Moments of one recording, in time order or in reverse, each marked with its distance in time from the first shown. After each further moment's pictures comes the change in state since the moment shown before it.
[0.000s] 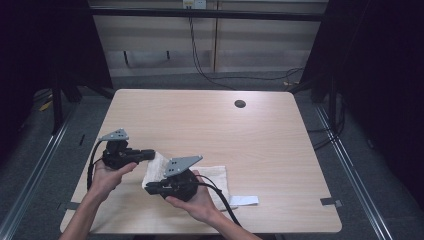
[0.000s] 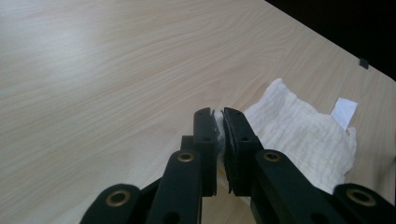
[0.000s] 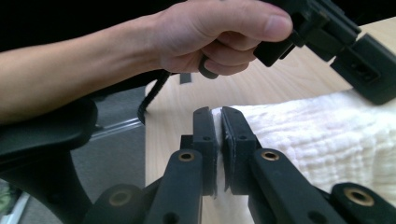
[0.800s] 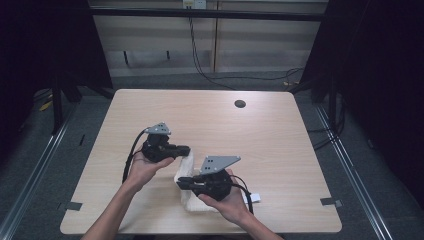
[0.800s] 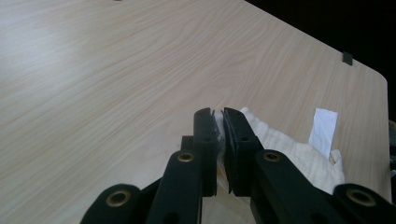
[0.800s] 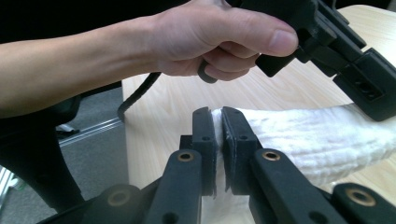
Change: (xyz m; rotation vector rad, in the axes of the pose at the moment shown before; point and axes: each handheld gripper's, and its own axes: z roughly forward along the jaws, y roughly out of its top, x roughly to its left) left arm -0.049 0.046 0.078 0.056 -0.060 0.093; right arm -0.010 -0.021 -0.078 -0.017 -0.118 0.030
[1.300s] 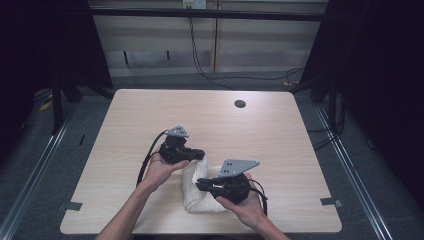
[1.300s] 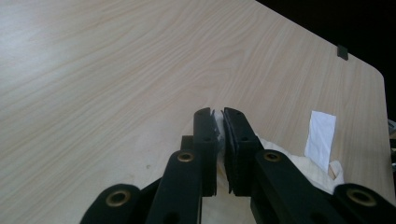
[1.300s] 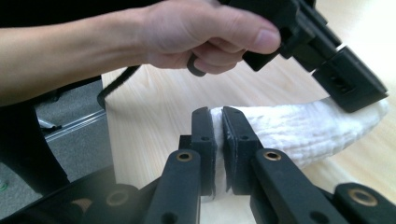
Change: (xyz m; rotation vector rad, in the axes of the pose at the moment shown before) left arm -0.007 -0.001 0.046 0.041 -0.051 -0.018; right arm -0.009 -0.026 -0.031 0.041 -0.084 0.043
